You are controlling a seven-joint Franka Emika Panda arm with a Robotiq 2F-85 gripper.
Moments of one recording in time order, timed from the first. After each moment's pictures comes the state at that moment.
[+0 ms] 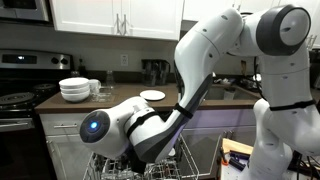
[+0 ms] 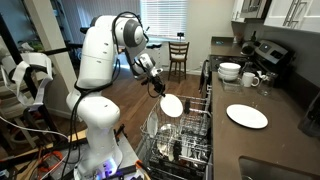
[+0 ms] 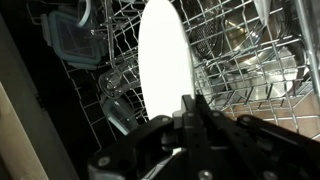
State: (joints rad) arm 0.35 0.38 0.27 -2.04 -0.81 2.04 0.92
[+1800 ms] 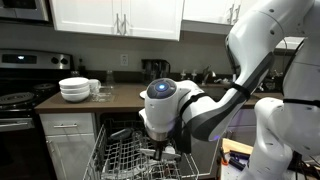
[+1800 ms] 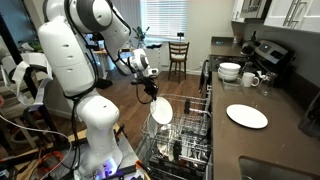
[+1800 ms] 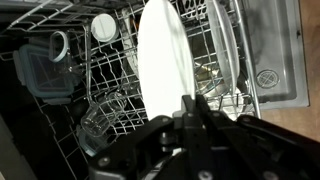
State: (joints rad) arm 0.31 -0.10 0.24 -2.55 -0.51 2.32 0.61
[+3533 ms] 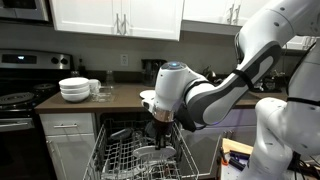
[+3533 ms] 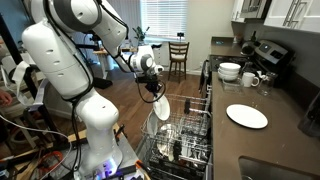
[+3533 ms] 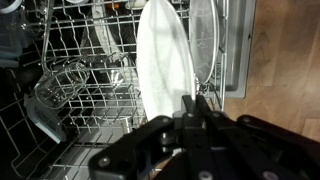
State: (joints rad) arm 0.27 -0.23 0.16 -2.64 -0.21 2.50 0.06
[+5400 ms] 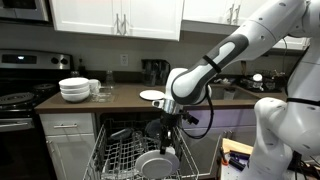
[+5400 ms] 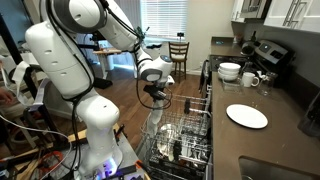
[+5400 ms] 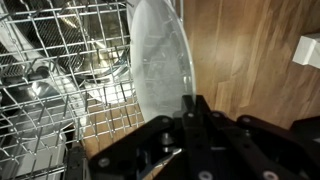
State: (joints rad) arm 0.32 -0.20 -0.08 -2.71 0.57 2.52 -0.76
